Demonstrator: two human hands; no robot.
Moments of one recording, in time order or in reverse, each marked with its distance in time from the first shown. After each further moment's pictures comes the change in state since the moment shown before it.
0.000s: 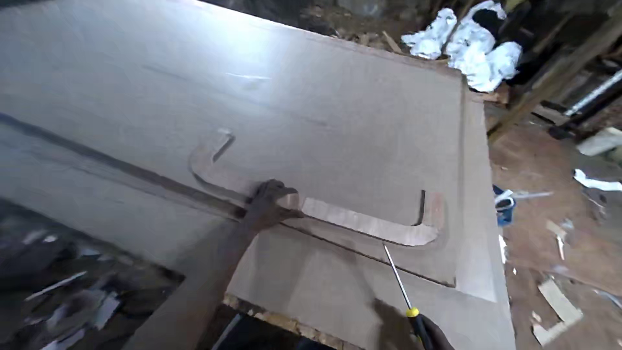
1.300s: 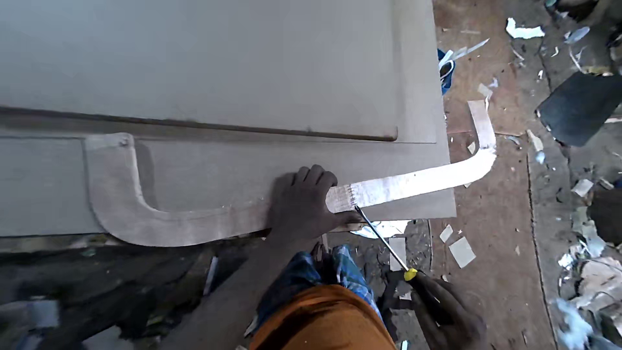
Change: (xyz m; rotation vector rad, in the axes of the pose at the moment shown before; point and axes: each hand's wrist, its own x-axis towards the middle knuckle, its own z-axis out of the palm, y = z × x) left_hand -0.192 0.269 0.131 0.056 -0.288 0.311; right_hand -0.206 -0.045 -0.069 -0.585 0.164 0.118
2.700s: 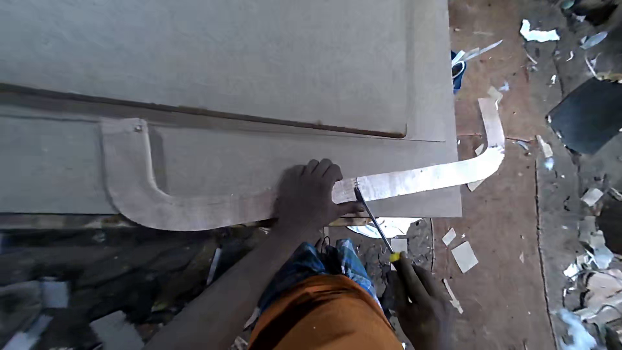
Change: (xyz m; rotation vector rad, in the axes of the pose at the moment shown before) left_hand 0.001 -0.005 0.004 -0.009 0.026 0.018; right_hand 0.007 -0.010 0.052 -0.238 0.082 -0.060
